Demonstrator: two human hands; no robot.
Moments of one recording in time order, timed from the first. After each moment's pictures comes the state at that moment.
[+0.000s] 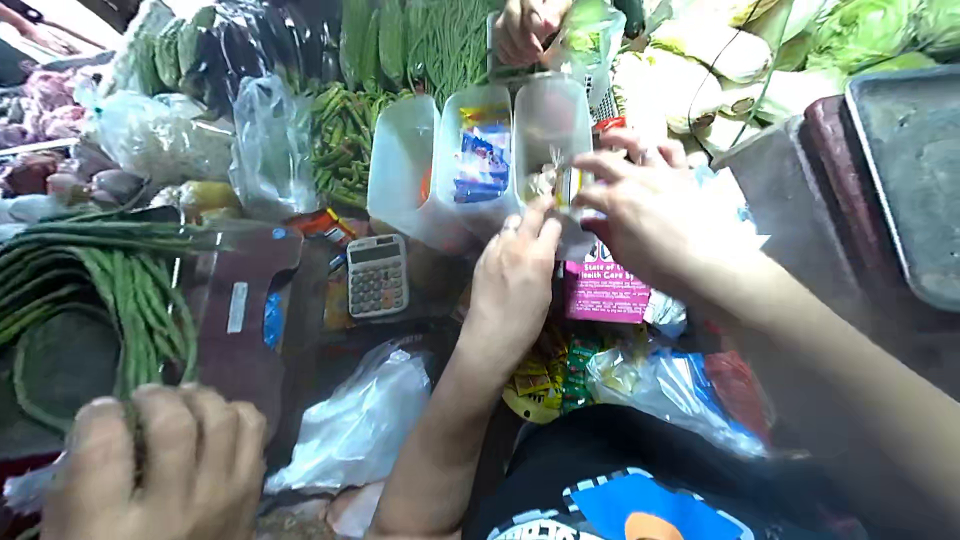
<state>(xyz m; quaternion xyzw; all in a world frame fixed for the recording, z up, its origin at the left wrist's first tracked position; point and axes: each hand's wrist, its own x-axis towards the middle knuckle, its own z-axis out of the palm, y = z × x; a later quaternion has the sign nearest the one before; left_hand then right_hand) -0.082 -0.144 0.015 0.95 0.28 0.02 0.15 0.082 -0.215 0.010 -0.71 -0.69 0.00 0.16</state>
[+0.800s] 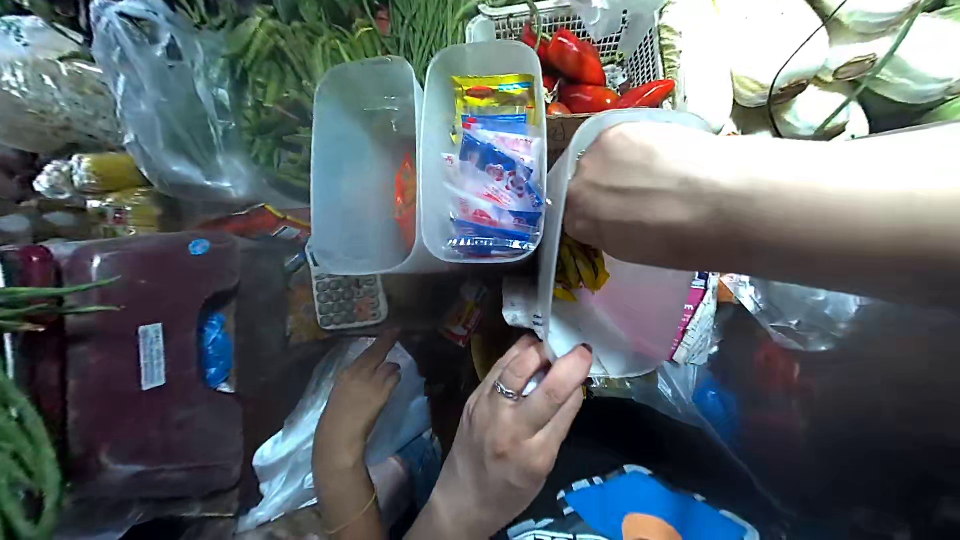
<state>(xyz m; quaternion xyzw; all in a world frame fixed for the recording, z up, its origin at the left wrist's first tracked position) -0.130 -0.153 -0.076 0.93 0.15 0.26 0.22 0.110 -0.103 0.019 -0.49 -0.83 0.07 -0.27</state>
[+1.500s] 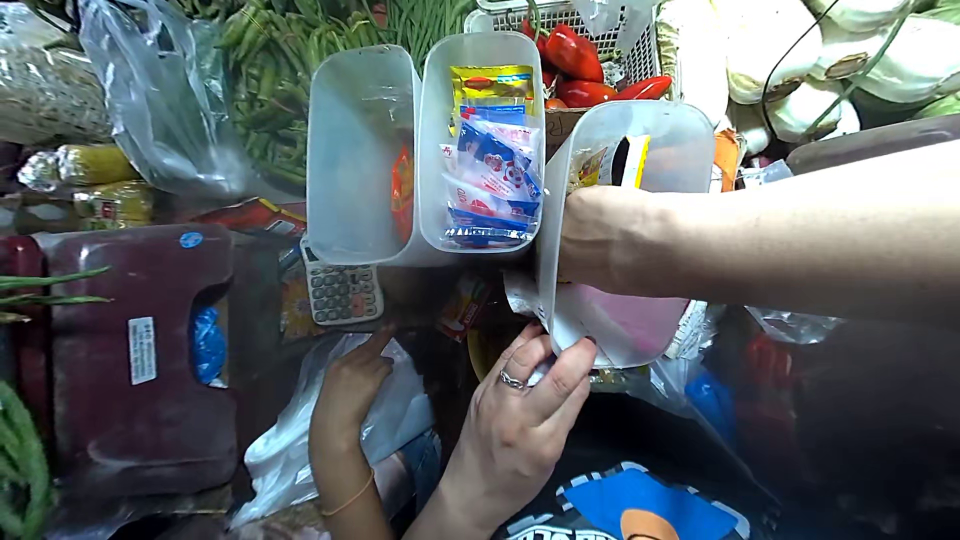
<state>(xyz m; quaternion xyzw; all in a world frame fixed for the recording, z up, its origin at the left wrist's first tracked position) -0.123 -0.158 -0.077 0.92 0.15 0.27 0.22 0.089 -0.107 -0.010 -0.42 -0.82 0.13 -0.36</state>
